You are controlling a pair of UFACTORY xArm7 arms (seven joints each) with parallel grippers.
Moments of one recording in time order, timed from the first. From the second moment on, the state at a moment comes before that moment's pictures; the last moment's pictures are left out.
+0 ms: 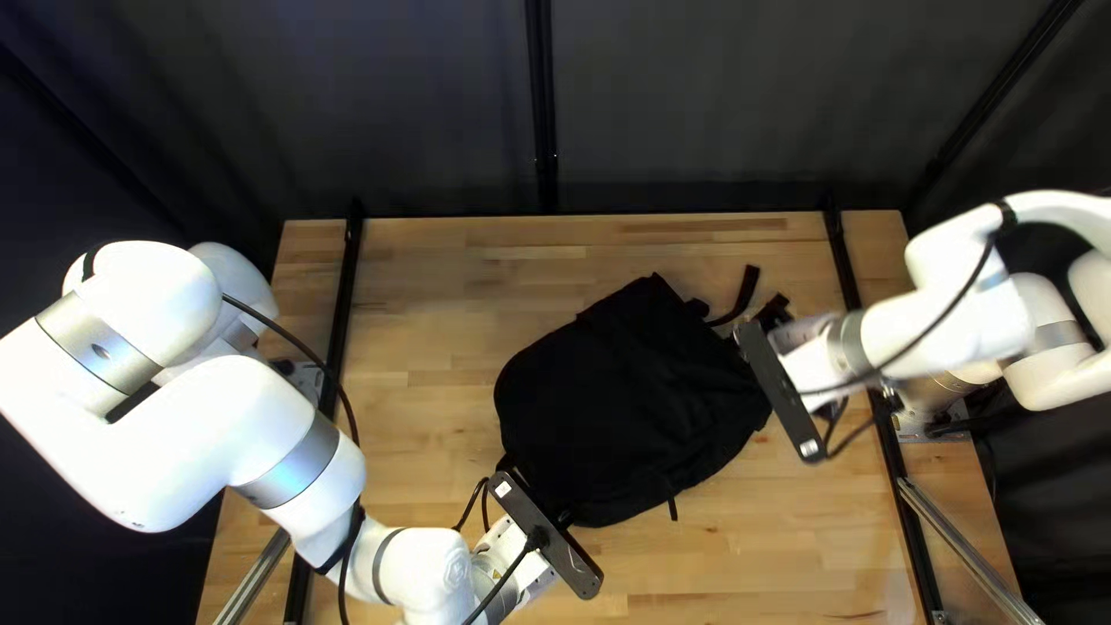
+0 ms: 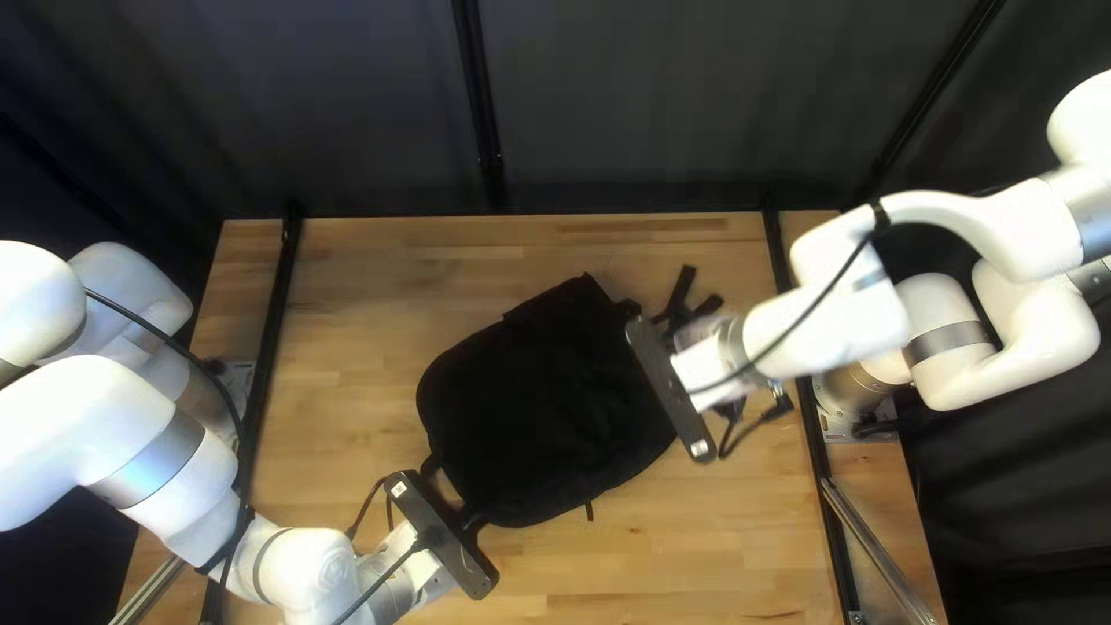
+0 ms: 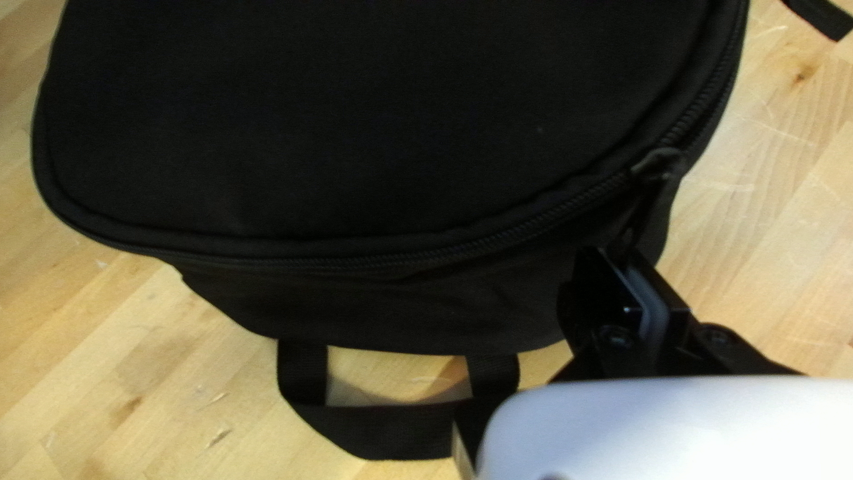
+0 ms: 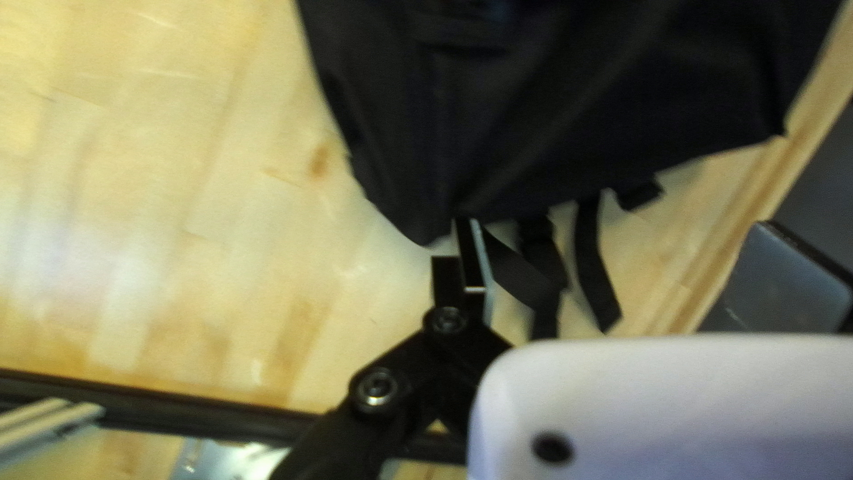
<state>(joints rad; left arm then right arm) -0.61 0.33 -0.11 0.99 1.15 1.03 -2.20 0.19 -0.58 0.21 0.42 -0.30 0.82 0.00</state>
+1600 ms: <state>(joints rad) -0.62 0.34 -0.12 1.00 1.19 1.03 -2.20 0.14 0.08 0.35 0.85 -0.88 0.66 0.51</state>
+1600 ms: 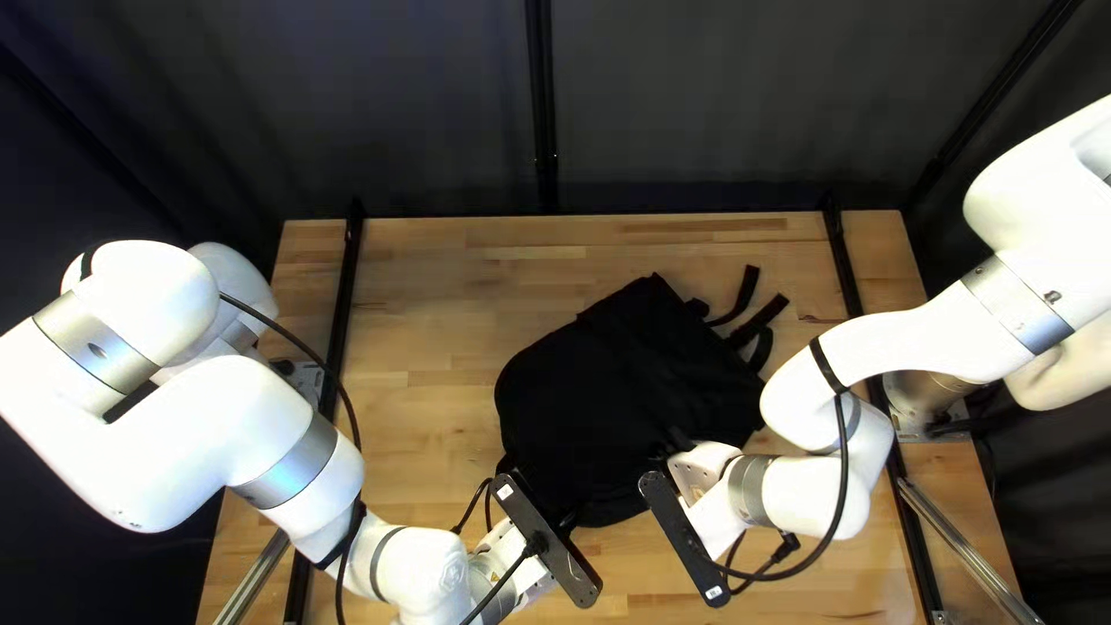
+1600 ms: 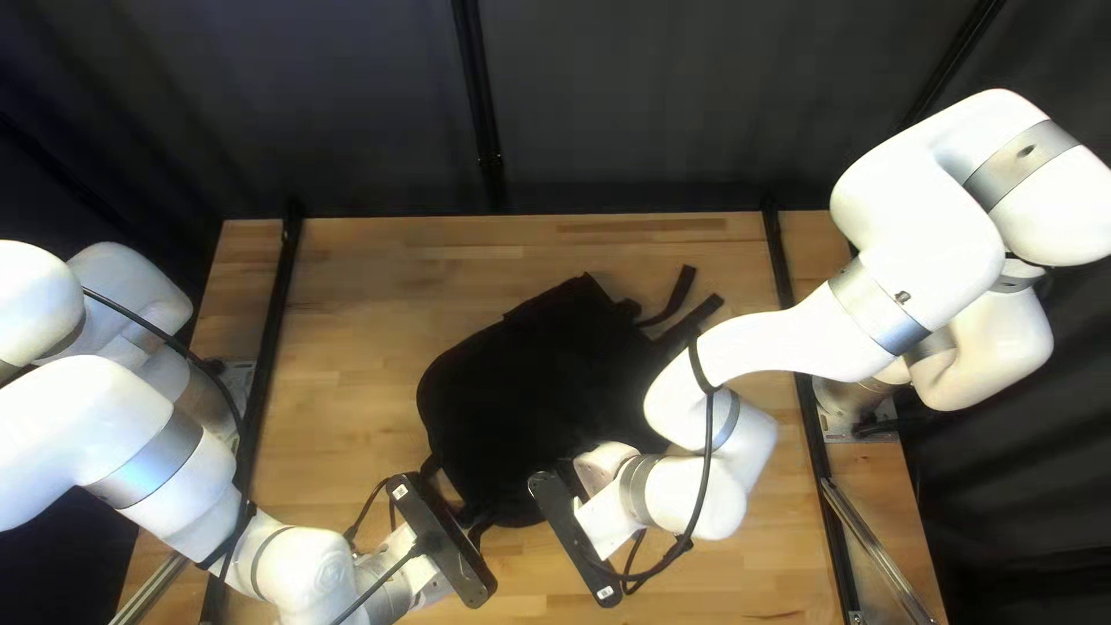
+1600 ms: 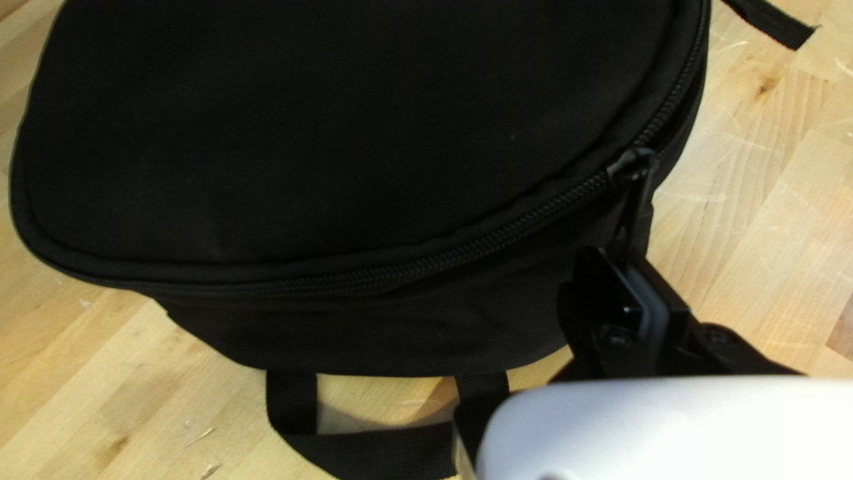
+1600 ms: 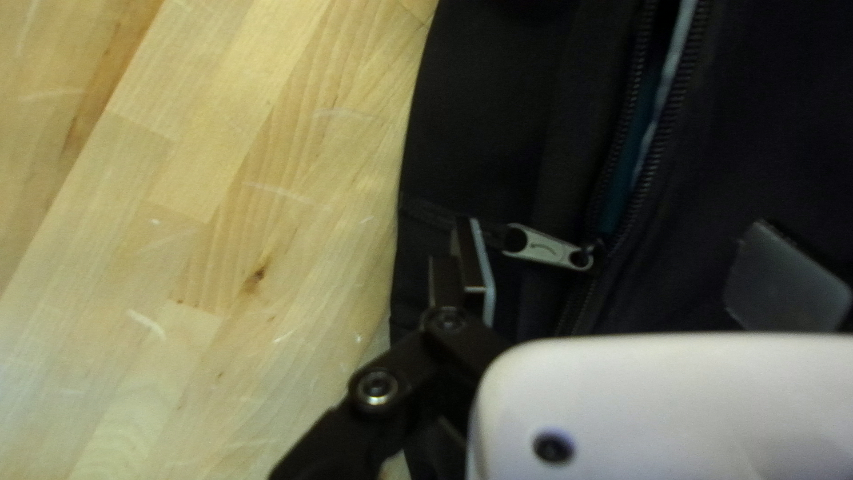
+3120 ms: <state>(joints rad) -0.64 0.29 -0.13 0.94 1.18 1.06 -2.20 0.14 0.13 0.36 0.89 -0.84 0.66 0.52</state>
